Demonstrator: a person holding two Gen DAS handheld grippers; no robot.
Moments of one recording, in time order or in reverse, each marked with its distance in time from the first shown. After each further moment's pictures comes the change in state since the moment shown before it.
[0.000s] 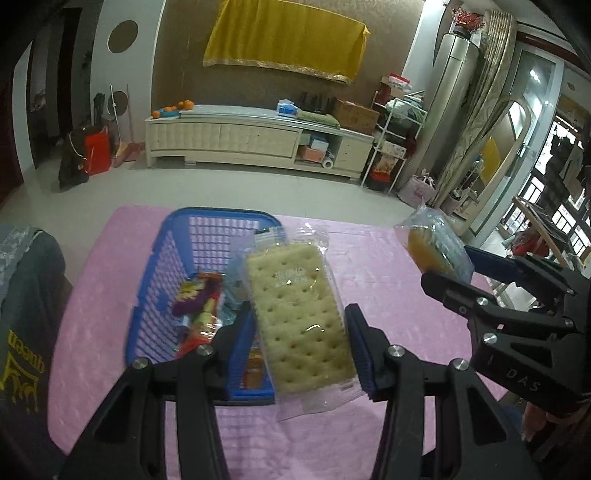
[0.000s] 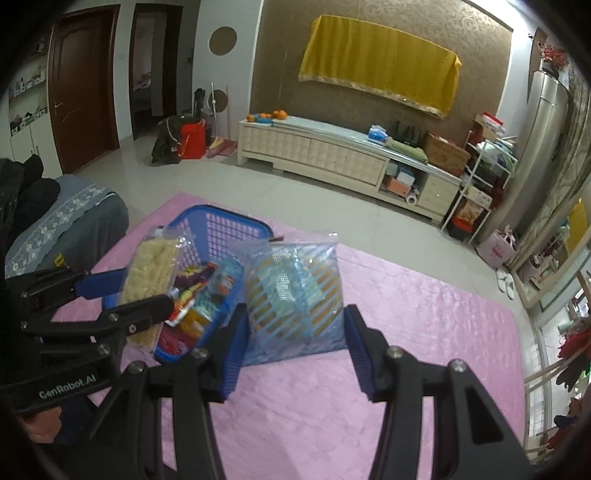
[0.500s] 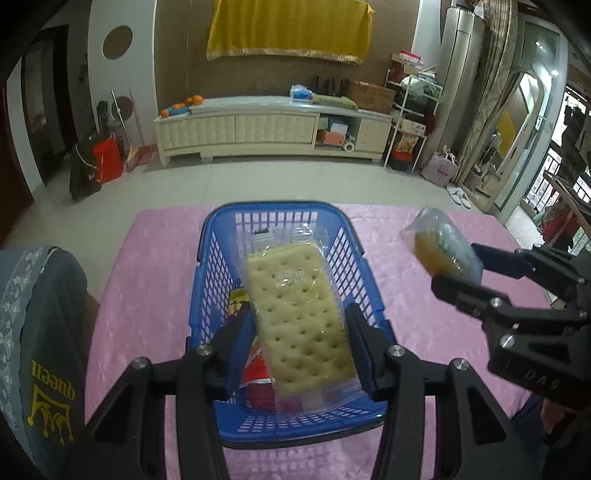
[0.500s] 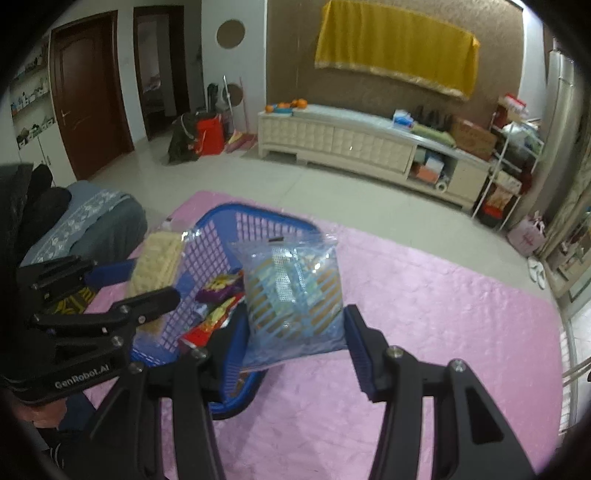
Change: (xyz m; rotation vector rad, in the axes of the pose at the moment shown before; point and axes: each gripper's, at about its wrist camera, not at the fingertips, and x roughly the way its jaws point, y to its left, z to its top) left arm 0.043 0.047 0.006 0.074 0.066 0.083; right arm 0.065 0.031 0.008 0.040 0.049 0.101
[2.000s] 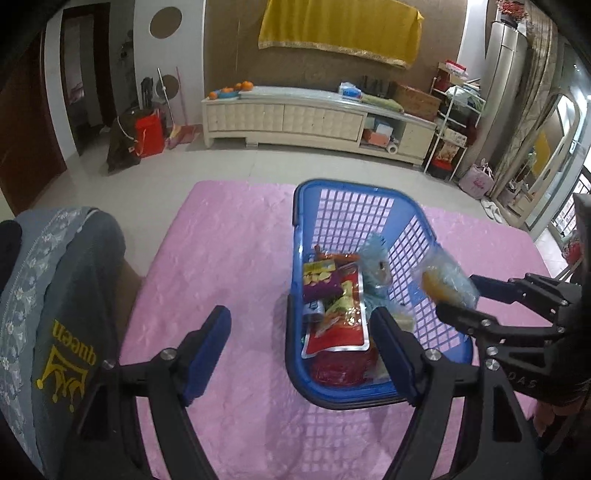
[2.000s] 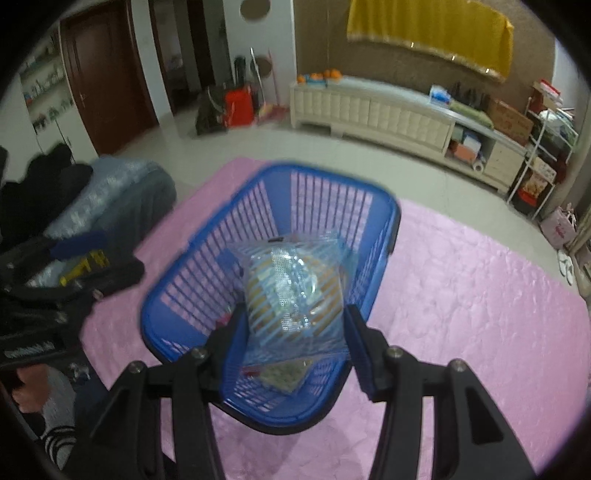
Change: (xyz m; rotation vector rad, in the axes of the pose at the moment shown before) left arm -0.033 0.068 -0.027 -0.126 0.016 0.110; right arm 0.046 0.055 -0.005 -0.029 0.122 0.108
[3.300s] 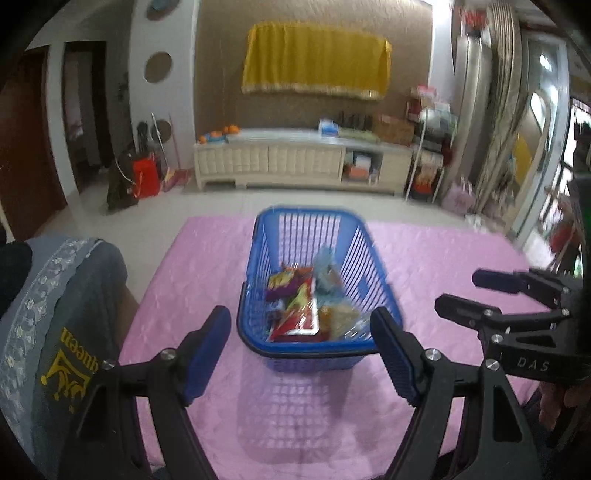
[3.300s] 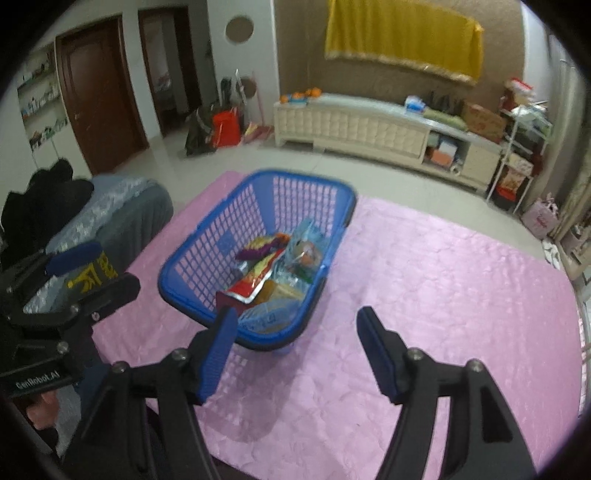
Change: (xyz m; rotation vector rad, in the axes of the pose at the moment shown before) left arm -0.091 -0.059 -0.056 0.052 -0.214 -0.009; right arm -0.093 -0.008 -0.056 0.067 -0.143 -0.042
